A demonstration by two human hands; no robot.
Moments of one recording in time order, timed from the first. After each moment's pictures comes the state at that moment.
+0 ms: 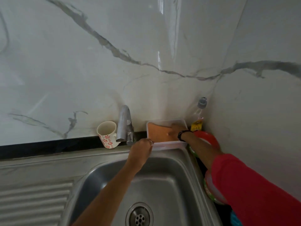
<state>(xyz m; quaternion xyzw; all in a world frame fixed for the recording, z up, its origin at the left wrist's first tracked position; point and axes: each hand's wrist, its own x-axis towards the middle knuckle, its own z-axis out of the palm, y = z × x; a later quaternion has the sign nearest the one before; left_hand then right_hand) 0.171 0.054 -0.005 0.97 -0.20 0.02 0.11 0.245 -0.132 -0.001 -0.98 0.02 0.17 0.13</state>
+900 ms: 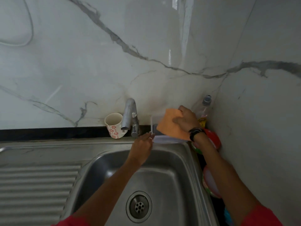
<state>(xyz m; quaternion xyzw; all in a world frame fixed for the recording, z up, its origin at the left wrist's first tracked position) 0.137 0.061 -0.001 0.96 -0.22 0.07 0.16 0.170 -0.127 0.089 -0.91 0.01 -0.03 0.42</state>
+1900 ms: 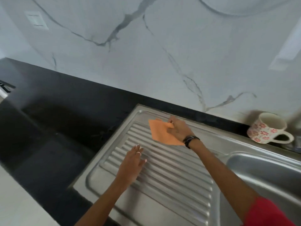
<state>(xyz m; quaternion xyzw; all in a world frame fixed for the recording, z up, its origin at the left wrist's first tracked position) -0.049 0.549 -0.043 0.96 0.15 -0.03 0.23 0.114 0.401 0.032 -0.89 -0.28 0.16 0.33</state>
